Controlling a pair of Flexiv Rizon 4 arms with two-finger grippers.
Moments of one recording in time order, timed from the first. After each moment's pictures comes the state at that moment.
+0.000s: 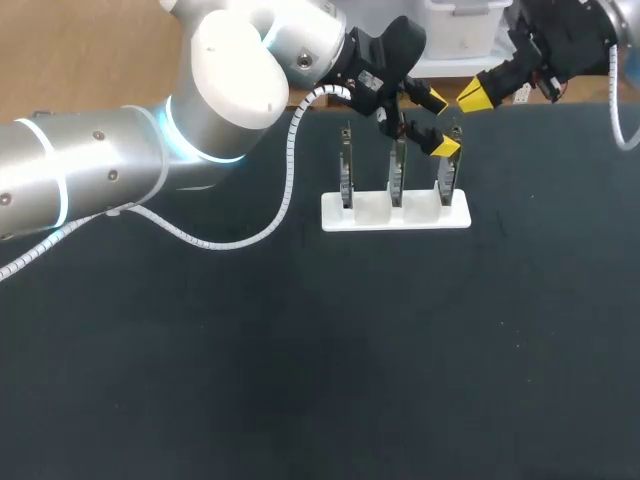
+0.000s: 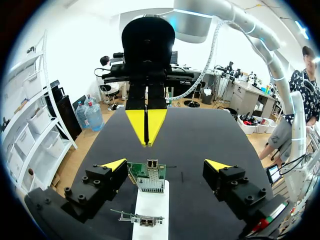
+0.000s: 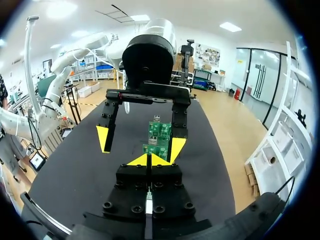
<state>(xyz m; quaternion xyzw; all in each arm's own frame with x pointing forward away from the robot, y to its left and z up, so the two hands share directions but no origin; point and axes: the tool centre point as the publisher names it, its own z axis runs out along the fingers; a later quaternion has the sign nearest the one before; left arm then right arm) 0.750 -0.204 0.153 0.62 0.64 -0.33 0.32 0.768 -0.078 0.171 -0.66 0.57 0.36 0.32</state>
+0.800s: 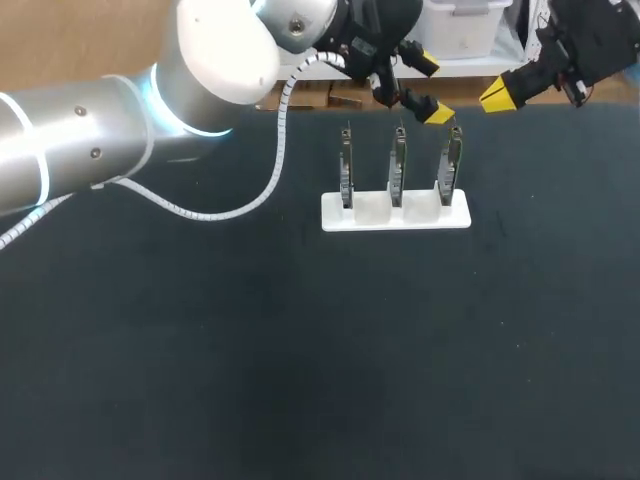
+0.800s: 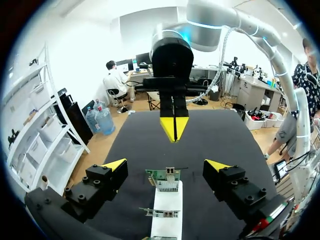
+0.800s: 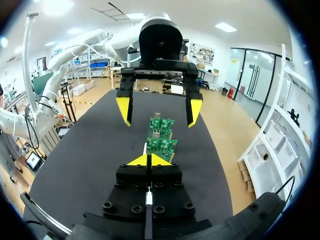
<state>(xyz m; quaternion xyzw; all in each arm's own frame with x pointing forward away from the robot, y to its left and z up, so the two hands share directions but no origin) 0.771 -0.191 0.198 0.63 0.64 -0.28 0.35 0.758 -0.104 0.180 -0.66 0.58 0.33 0.35</state>
